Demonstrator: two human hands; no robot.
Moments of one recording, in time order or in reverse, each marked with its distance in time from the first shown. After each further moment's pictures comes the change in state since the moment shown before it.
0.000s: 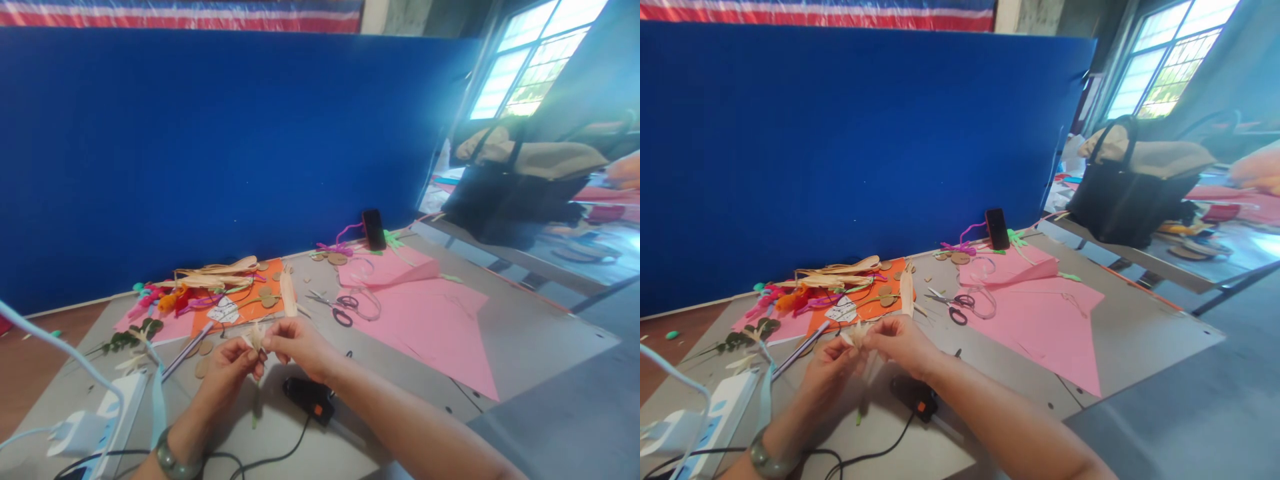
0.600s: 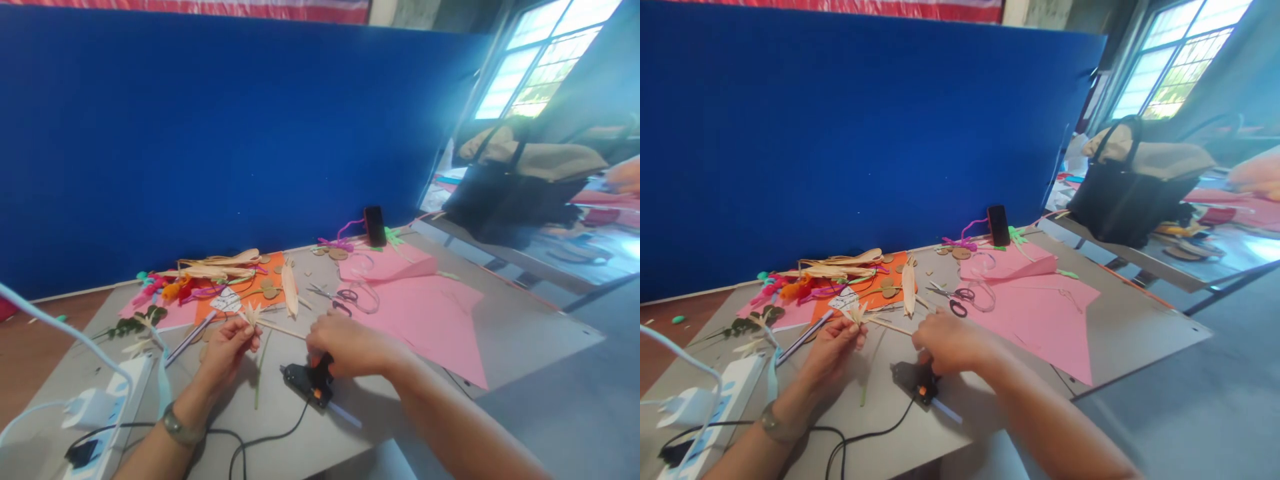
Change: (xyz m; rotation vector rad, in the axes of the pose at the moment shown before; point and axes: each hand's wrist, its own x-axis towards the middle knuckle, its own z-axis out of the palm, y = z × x) left_hand 0.008 0.008 -0.006 -0.077 0.103 -0.028; right_hand -0.045 -0.050 -0.045 -1.536 -0.439 -0.084
